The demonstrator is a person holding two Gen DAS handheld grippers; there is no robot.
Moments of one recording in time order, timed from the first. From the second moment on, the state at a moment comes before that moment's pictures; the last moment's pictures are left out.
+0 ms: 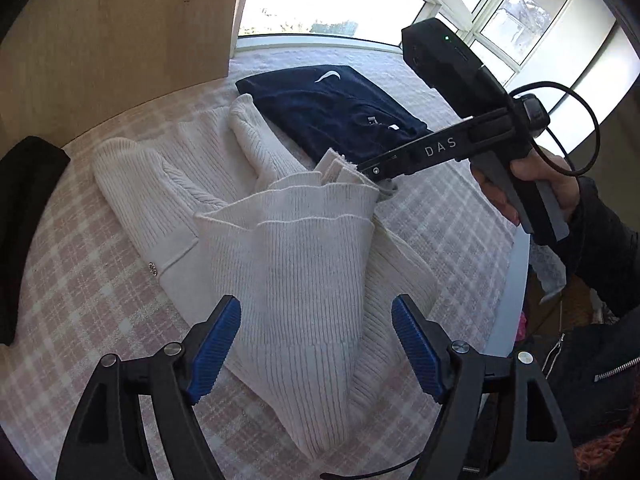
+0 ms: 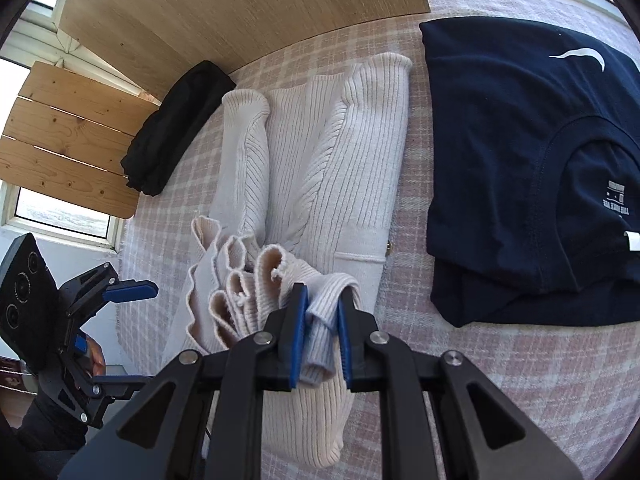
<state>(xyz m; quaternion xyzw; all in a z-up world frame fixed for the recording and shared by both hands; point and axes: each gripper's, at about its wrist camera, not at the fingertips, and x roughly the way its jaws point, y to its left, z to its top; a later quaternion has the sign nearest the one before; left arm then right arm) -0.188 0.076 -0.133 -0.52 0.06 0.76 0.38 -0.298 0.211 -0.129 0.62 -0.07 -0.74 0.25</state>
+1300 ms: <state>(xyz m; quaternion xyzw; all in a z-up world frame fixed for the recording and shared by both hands) -0.226 0.018 -0.169 -0.54 0.01 0.76 0.37 -0.244 0.146 -0.088 0.55 0.08 -0.77 0.32</state>
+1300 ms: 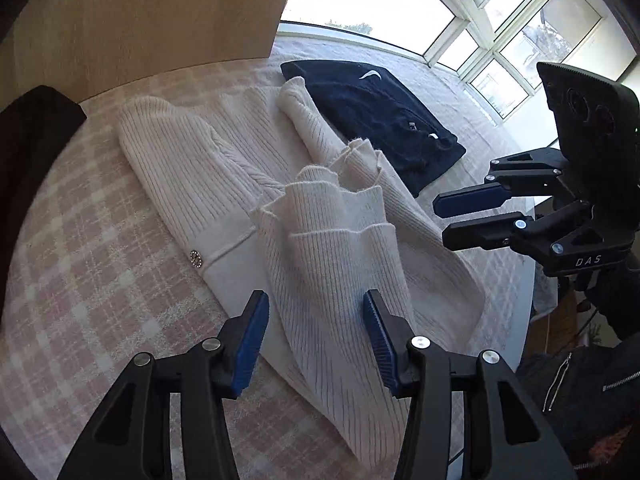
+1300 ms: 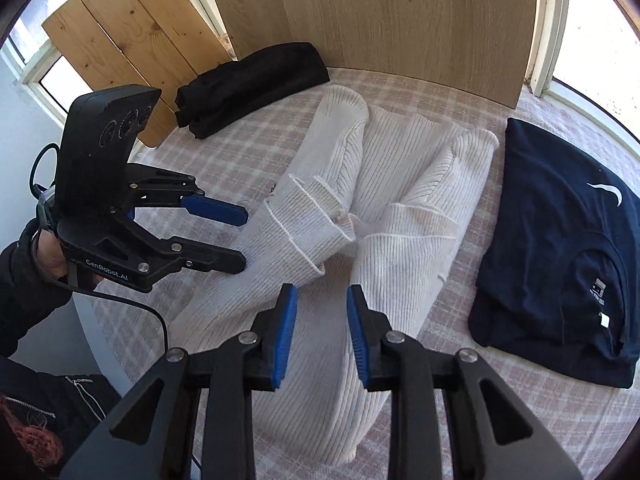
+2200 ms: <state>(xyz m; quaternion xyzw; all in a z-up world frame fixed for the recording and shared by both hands) -0.233 0.001 -0.144 -0.53 0.00 0.78 0.33 -0.272 0.090 -0.139 0.59 0.02 -0.72 0.38</state>
